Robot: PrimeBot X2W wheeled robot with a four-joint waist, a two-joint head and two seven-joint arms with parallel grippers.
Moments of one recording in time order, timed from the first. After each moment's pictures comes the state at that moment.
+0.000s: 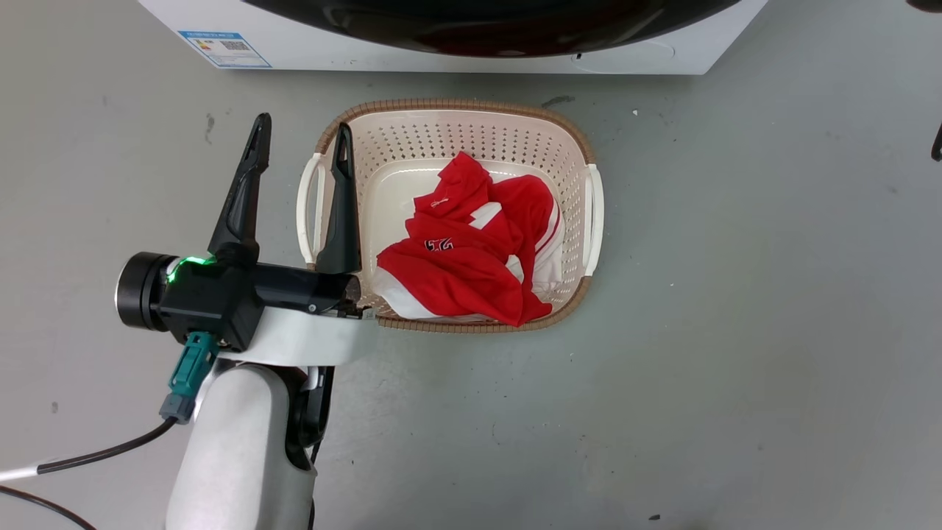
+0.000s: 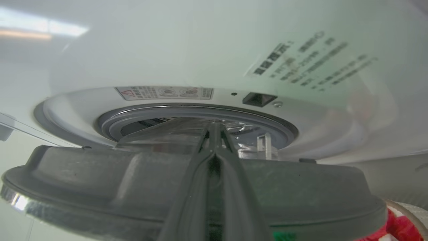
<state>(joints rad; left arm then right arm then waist) -0.37 0.05 -0.12 -0.03 -0.09 -0.01 -0.26 -1.38 -0.36 0.40 0.88 1.75 0.13 0.41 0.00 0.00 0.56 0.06</state>
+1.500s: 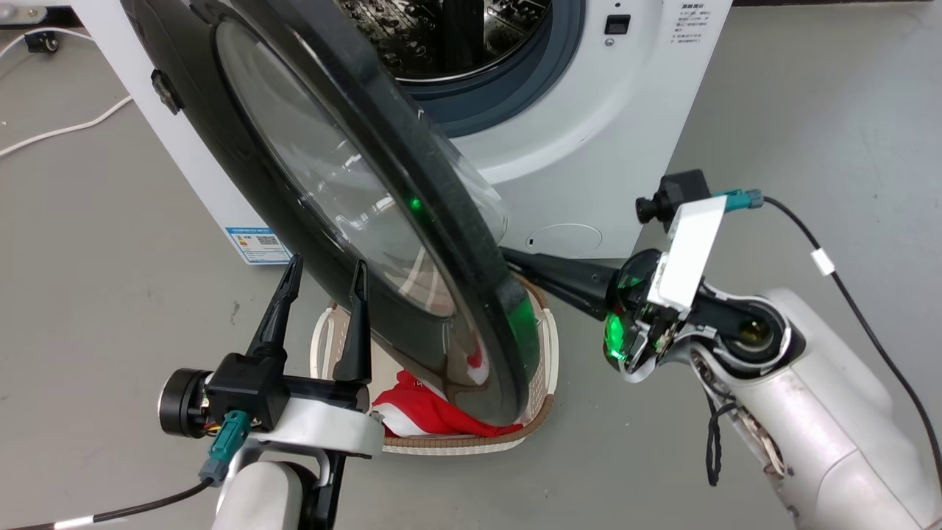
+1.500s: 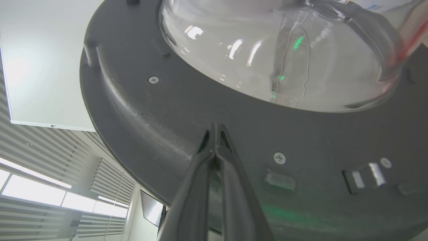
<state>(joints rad) -0.17 0.05 -0.12 0.06 -0.11 -0.03 -0.26 -0.70 -0.21 0.57 0.45 1.92 0.13 0.64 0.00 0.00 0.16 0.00</state>
